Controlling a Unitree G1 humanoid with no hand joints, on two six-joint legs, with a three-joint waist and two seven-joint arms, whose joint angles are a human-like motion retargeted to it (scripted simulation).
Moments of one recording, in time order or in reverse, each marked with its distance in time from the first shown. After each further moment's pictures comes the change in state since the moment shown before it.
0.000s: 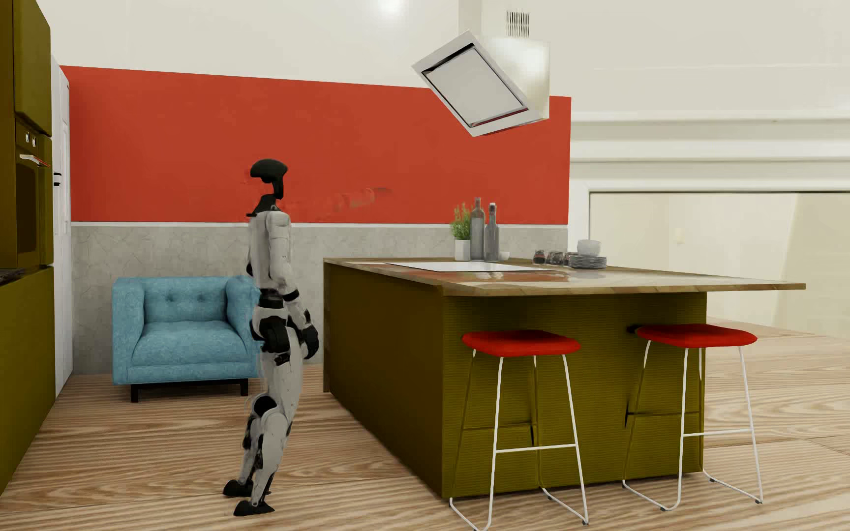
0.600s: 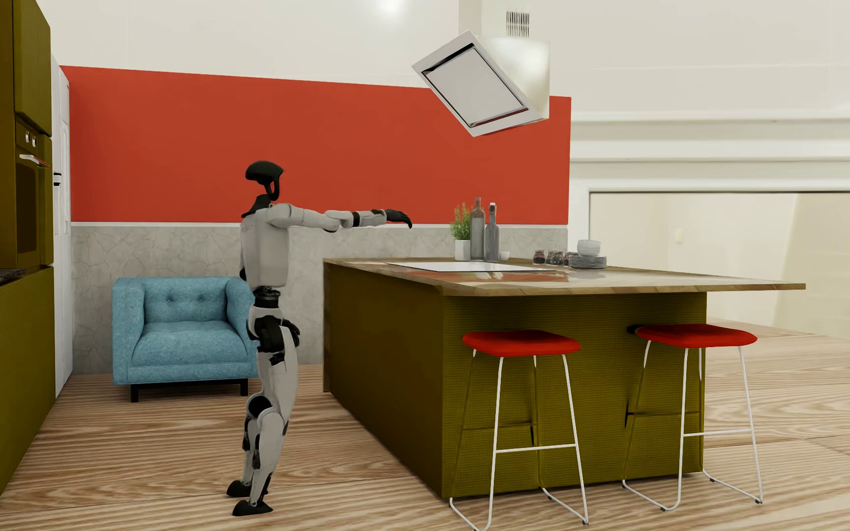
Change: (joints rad) body 0.009 -0.025 0.185 0.004 0.003 -0.150 0.000 0.000 0.057 -0.137 -0.017 -0.159 -1.421 0.174 0.042 0.147 -0.193 0.000 0.000 -0.104 -0.192 0.054 0.328 0.000 0.000 0.000 0.000 0.000 0.000
